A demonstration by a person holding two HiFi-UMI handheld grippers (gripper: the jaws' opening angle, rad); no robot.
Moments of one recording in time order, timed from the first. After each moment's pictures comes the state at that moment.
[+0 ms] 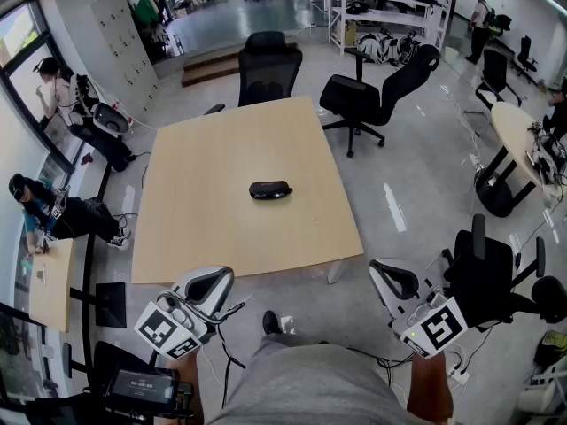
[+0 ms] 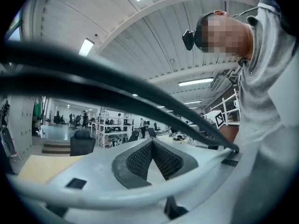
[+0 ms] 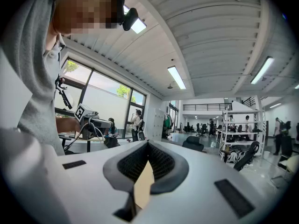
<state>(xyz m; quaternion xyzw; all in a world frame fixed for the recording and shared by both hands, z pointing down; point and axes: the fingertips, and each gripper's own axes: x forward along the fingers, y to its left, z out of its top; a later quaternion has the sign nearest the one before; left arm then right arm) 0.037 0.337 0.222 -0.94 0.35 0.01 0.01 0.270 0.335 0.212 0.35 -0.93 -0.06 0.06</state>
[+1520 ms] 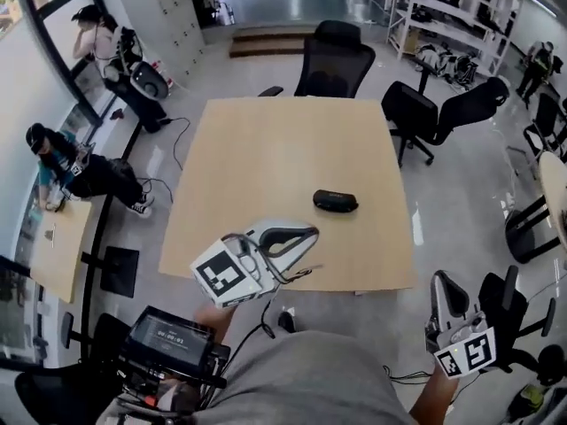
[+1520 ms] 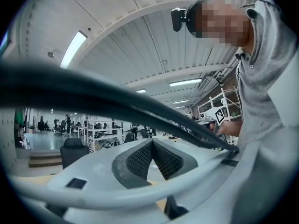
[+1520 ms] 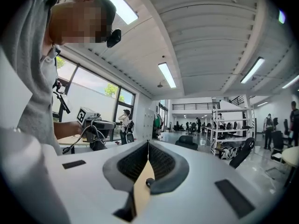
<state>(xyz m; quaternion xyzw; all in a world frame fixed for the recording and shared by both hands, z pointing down) -0.006 0.192 0.200 -0.97 0.26 -0.01 0.04 0.214 0.234 0.199 0.42 -0.90 -0.04 0.04</state>
